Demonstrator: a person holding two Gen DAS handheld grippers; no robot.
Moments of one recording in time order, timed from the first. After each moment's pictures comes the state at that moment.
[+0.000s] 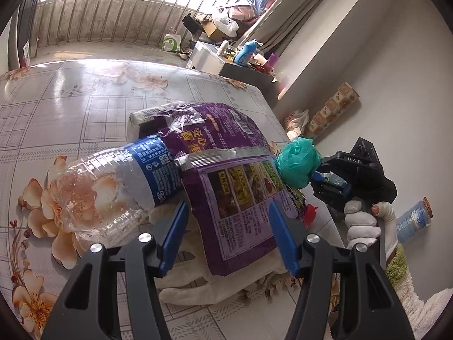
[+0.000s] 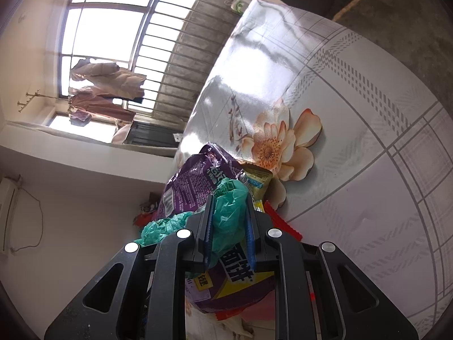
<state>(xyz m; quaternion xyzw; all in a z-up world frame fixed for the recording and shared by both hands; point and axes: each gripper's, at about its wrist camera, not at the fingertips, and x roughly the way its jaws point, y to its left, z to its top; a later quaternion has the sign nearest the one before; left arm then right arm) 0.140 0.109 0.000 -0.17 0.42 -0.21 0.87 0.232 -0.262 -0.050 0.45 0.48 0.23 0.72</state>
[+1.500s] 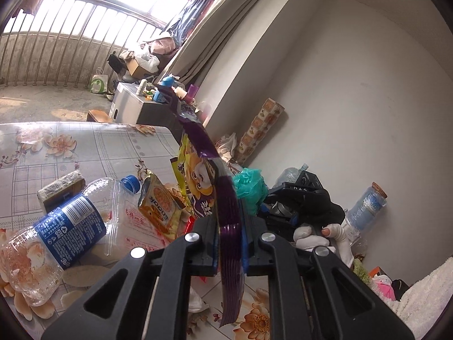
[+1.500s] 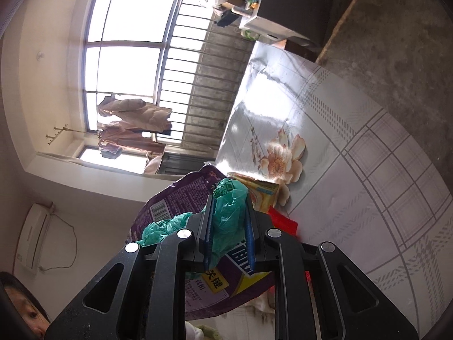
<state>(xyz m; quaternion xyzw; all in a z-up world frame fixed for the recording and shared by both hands) 0.140 0.060 0.061 -0.17 0.28 -0.37 0.87 0.185 -0.316 -0.022 0.53 0.39 0.24 0.71</state>
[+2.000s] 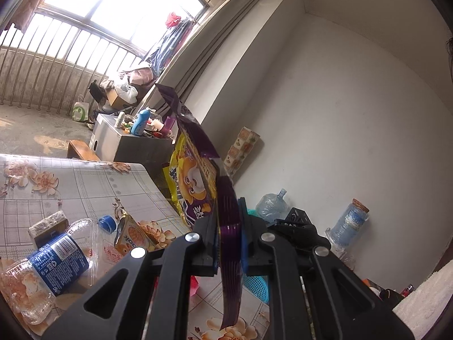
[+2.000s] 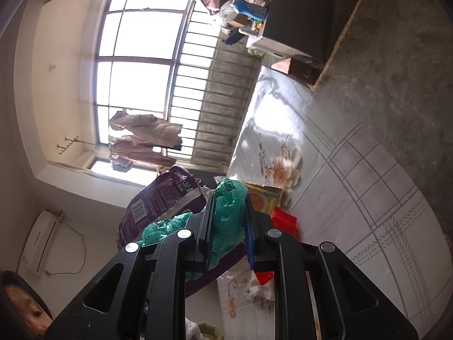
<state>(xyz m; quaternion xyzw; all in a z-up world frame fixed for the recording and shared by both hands) 0.124 0.067 0.100 -0.19 0.20 -0.41 0.87 0.154 -0.341 -0.012 0.55 0.35 0.23 0.72</state>
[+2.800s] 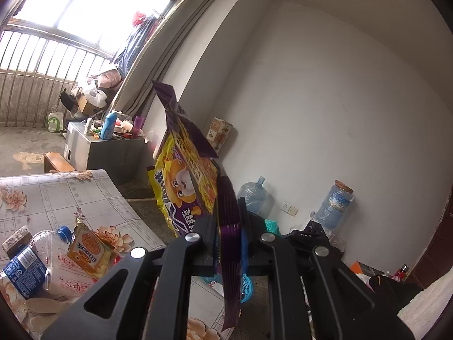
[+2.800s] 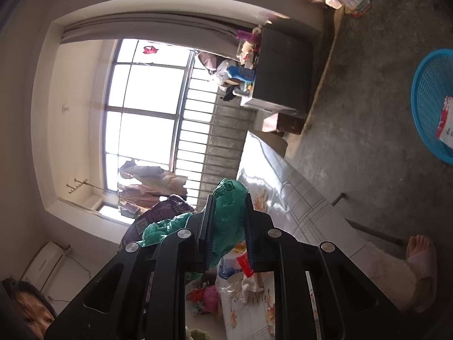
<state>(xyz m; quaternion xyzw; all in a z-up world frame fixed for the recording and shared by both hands) 0.087 -0.008 0.139 -0.14 0.19 -0.47 0.85 0.048 -0.439 -0.012 0.61 0.24 0.14 0.75</state>
